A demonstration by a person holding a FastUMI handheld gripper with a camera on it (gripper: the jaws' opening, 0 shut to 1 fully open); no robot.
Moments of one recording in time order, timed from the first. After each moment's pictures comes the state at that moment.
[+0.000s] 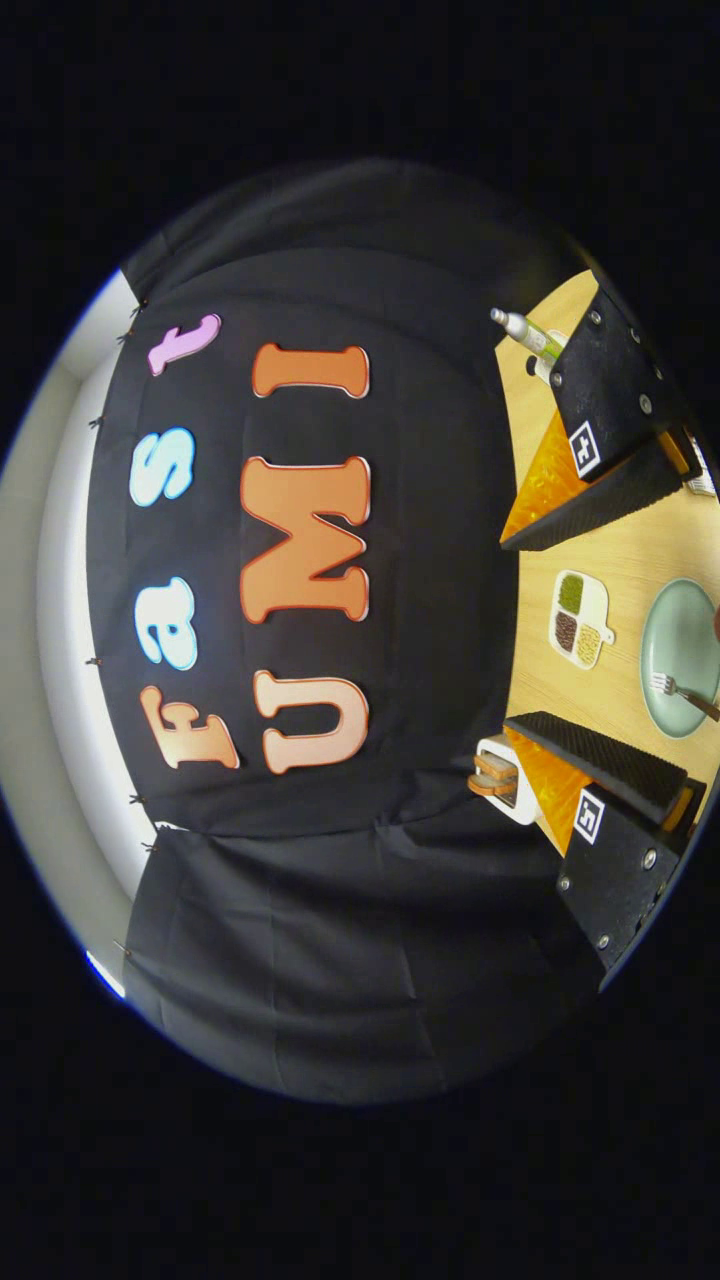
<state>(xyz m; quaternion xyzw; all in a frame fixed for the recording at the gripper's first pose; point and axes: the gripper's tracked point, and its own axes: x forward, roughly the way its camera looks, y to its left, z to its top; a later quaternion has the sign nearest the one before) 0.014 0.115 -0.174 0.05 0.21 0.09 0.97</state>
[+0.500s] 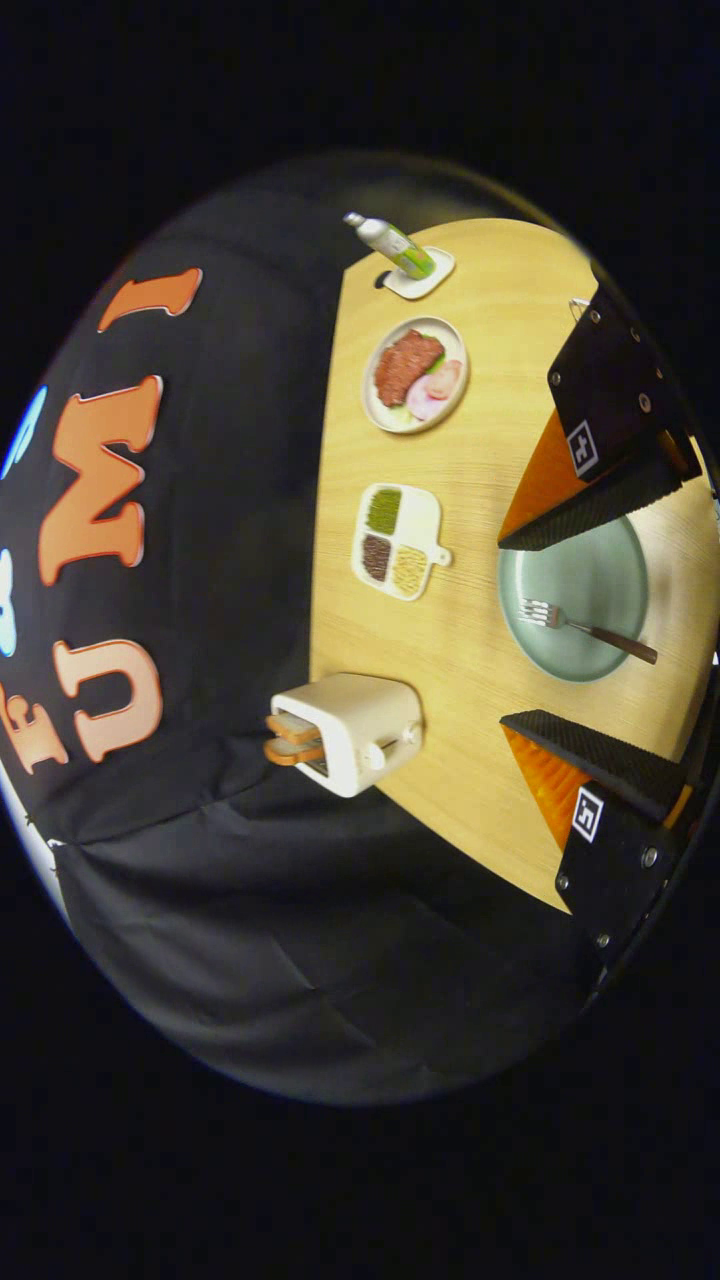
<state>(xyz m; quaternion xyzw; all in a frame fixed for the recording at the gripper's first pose) -0.057 0.190 -0.342 0.06 0.50 0.15 0.85</state>
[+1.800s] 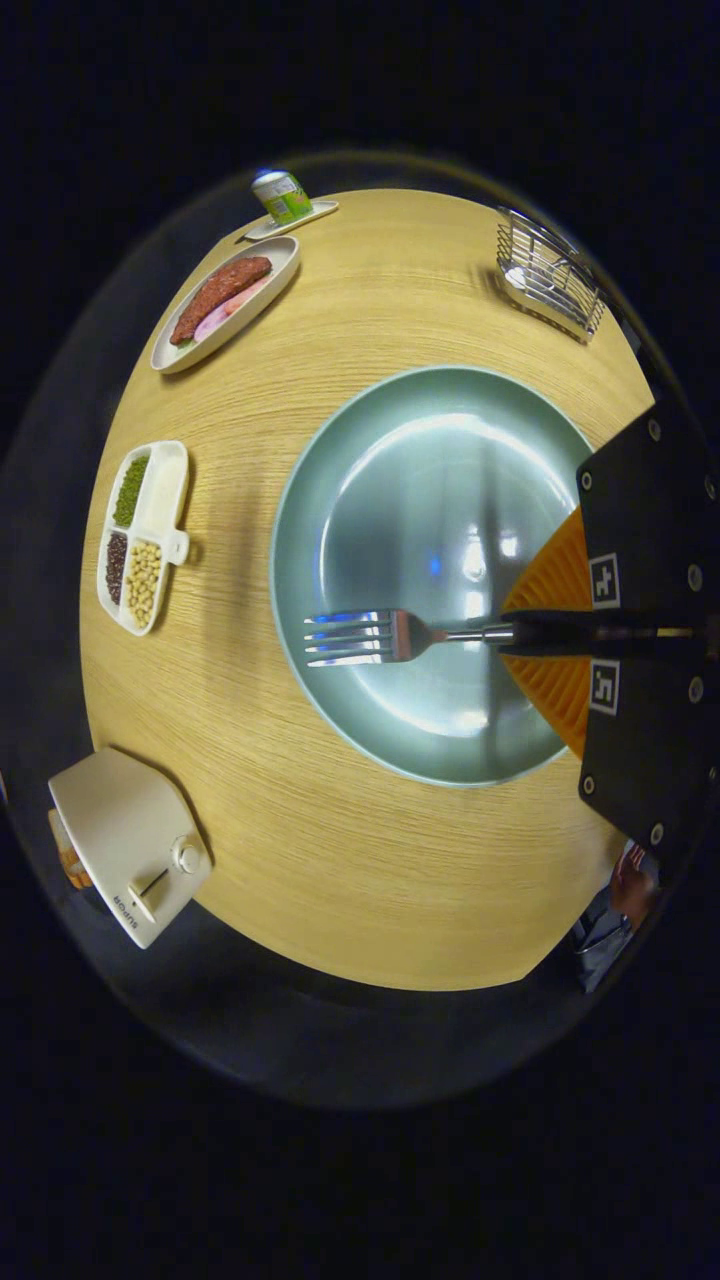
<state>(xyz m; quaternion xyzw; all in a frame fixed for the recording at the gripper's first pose) -0.130 0.195 -0.496 0.02 0.70 0.12 0.70</state>
